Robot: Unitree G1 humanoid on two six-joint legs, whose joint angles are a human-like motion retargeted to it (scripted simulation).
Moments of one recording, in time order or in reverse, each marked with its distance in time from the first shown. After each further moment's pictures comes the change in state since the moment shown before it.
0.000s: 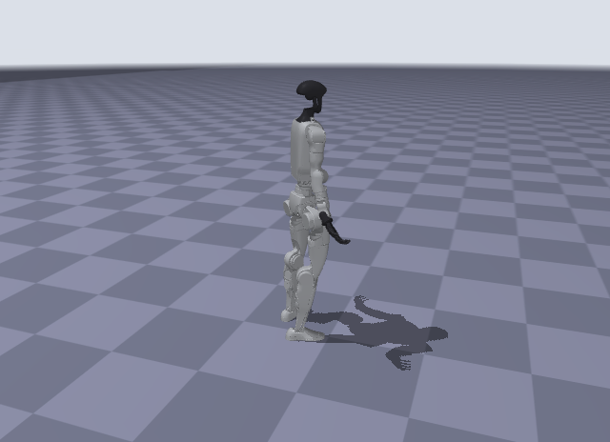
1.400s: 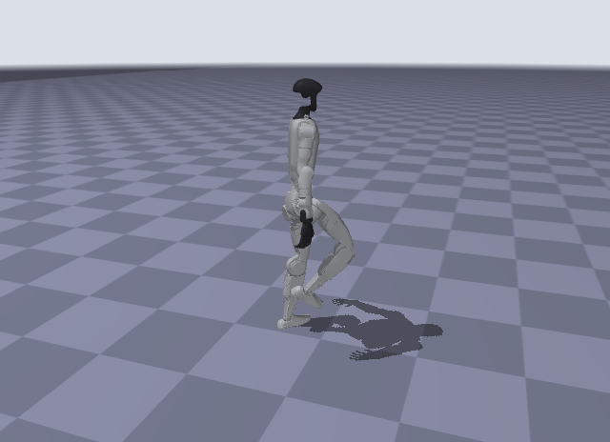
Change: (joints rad) left arm 0.218 0.272 -0.763 -0.120 2.269 0.154 0.137; right arm 0.068 -0.093 0.649 0.097 -2.246 0.198 -0.309; waist -0.050 0.211 0.008; left_leg -0.112 0.117 -0.176 0.162 -0.139 0.053; right_leg -0.869 0.194 -0.036 1.276 0.087 0.275
